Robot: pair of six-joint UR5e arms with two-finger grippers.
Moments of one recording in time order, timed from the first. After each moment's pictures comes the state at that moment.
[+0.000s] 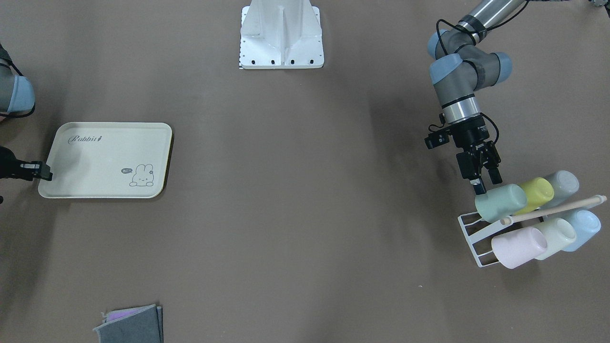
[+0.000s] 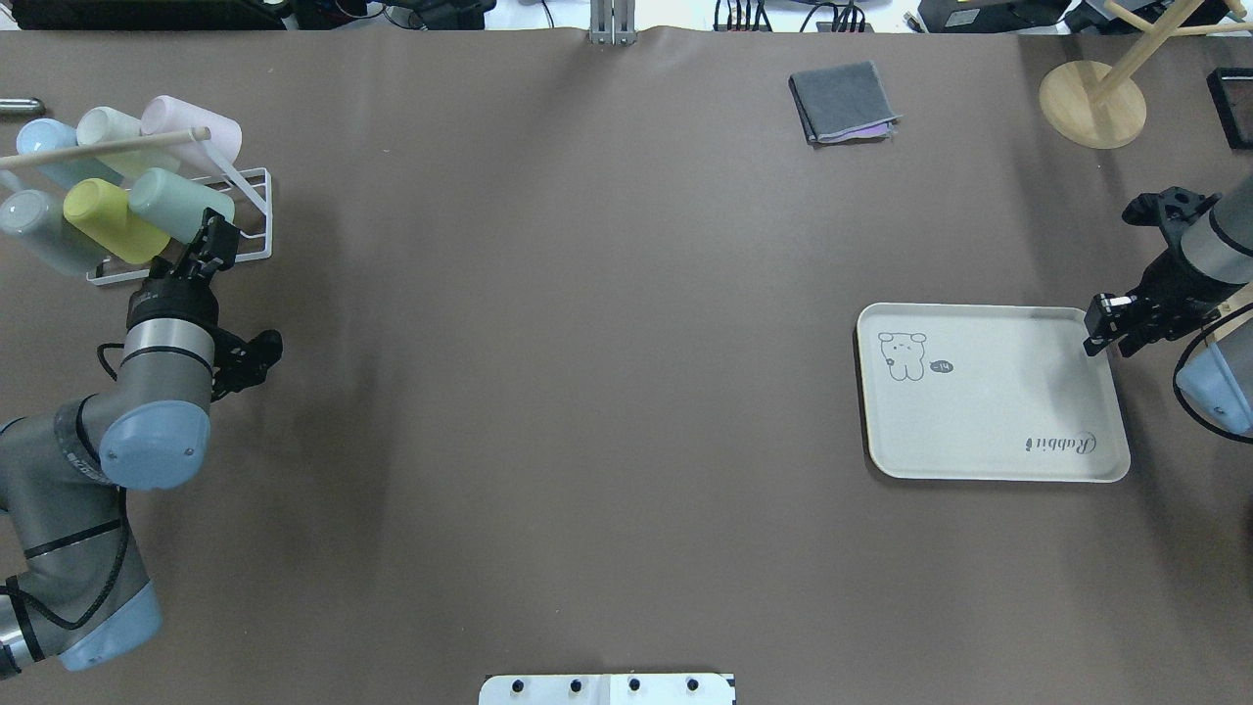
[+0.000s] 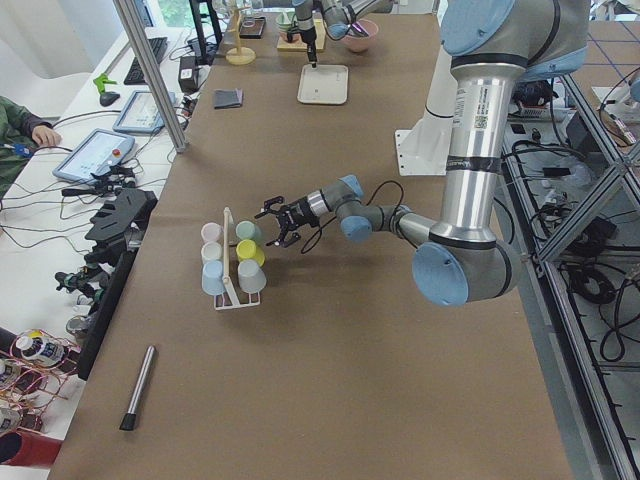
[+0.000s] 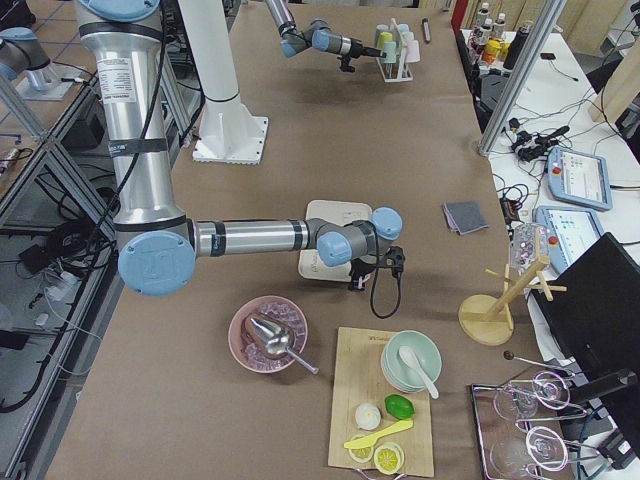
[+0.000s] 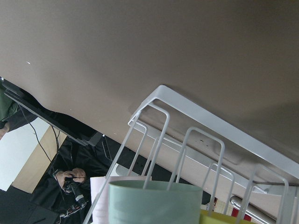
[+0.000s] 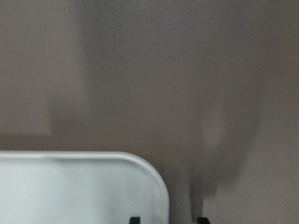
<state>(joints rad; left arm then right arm) -0.51 -1.67 -1.62 -2.20 -0.69 1.16 1.08 -1.47 1.46 -1.30 2.35 0.55</state>
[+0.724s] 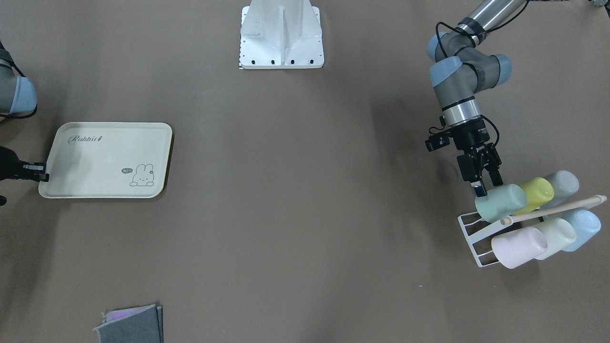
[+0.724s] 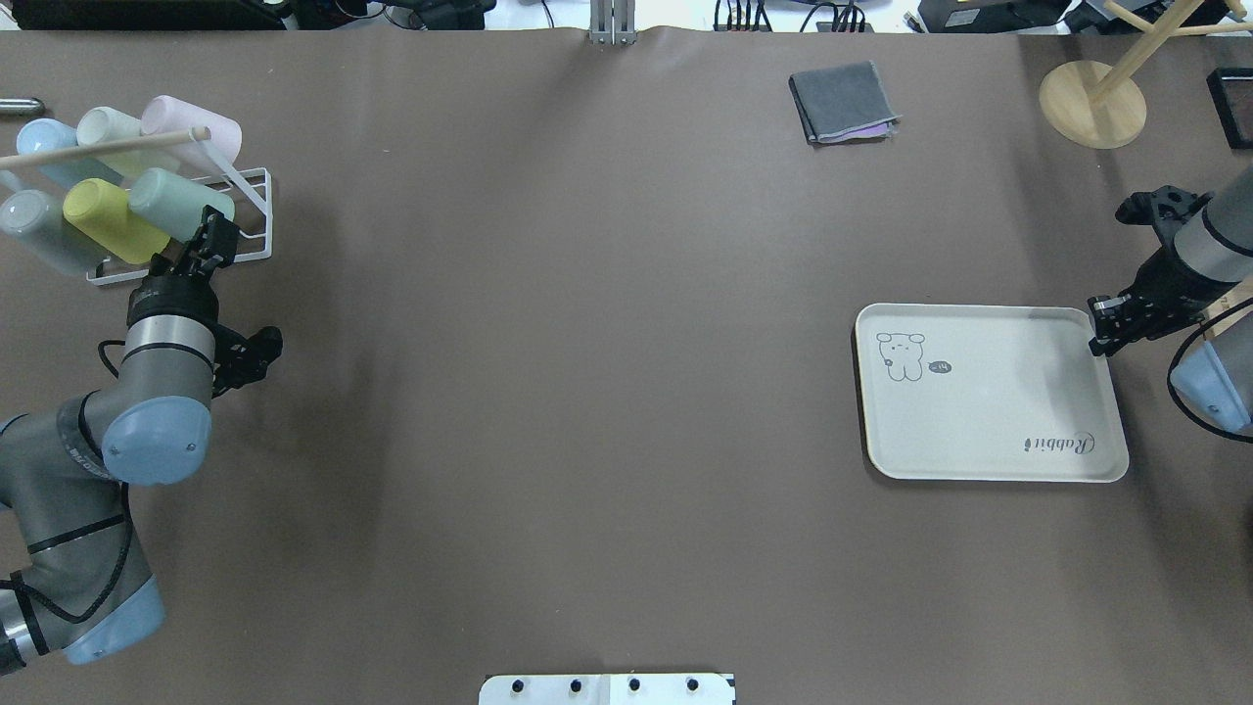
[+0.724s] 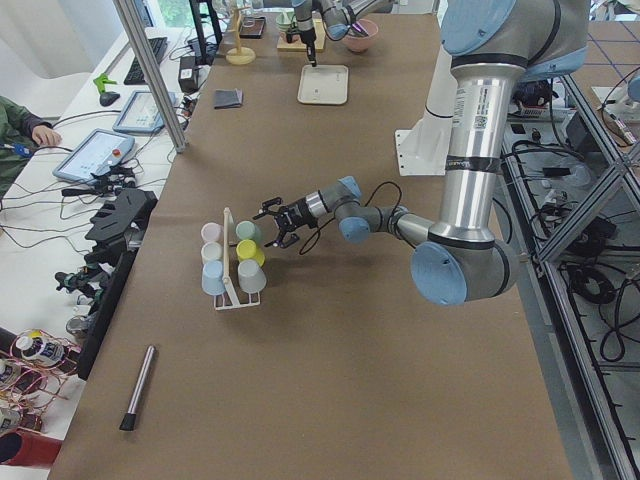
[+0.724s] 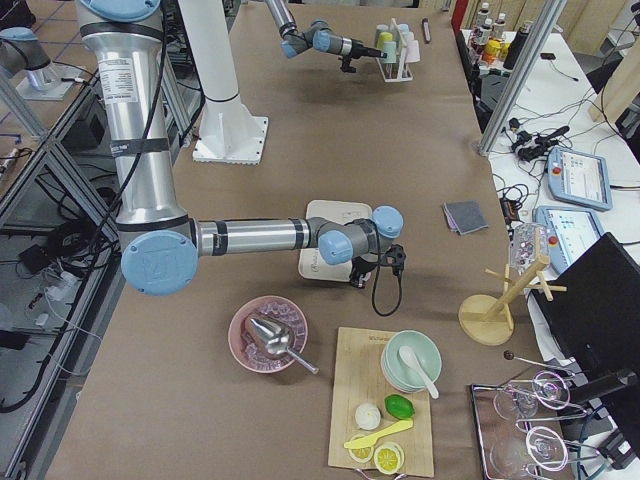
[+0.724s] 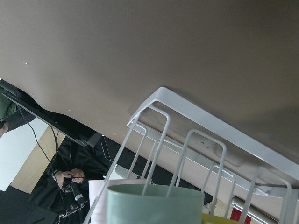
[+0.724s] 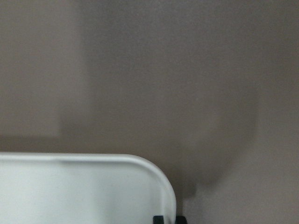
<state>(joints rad) -0.52 -1.68 -1.60 -2.22 -0.69 1.16 1.07 -1.46 1.46 -1.30 2.35 0.55</state>
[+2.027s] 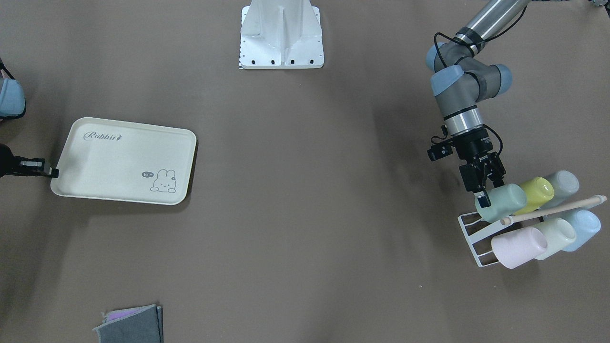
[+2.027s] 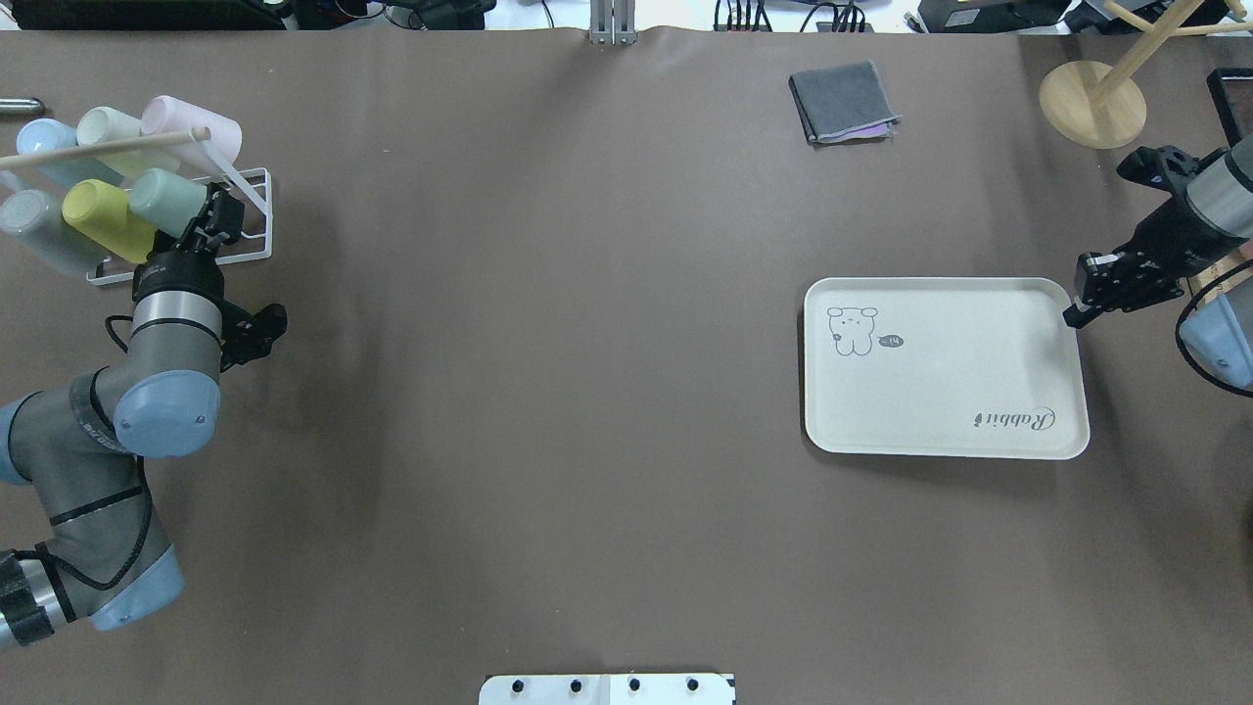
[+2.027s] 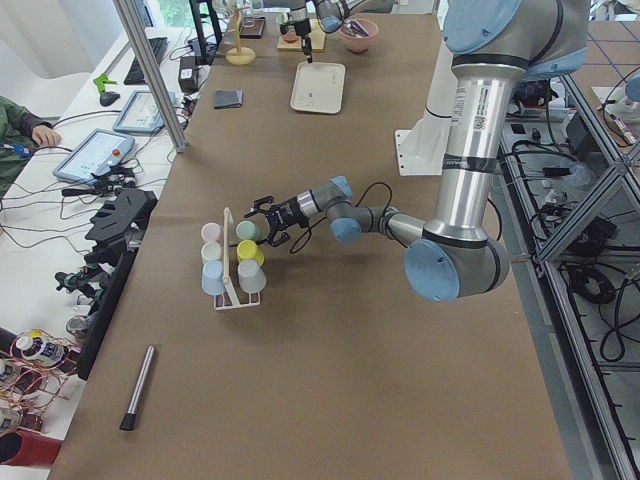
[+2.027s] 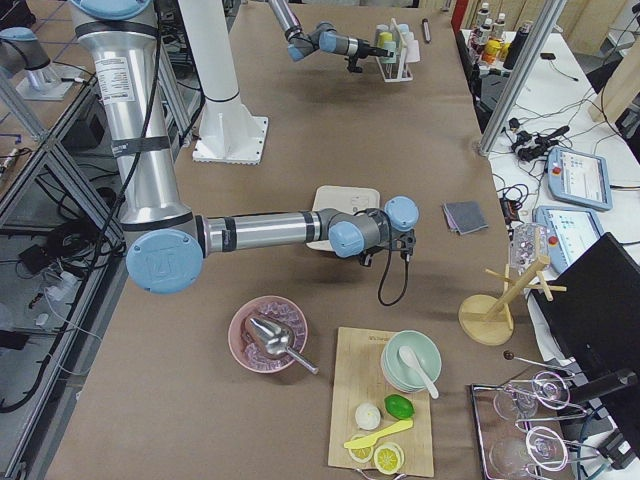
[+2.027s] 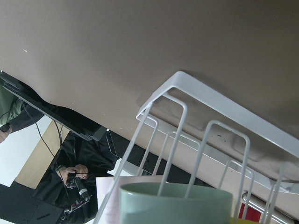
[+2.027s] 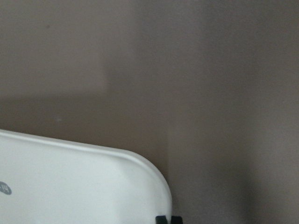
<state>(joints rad) -0.56 -1.73 -1.54 -2.26 -0.69 1.22 1.14 -1.39 1.47 -1.31 2.60 0.61</state>
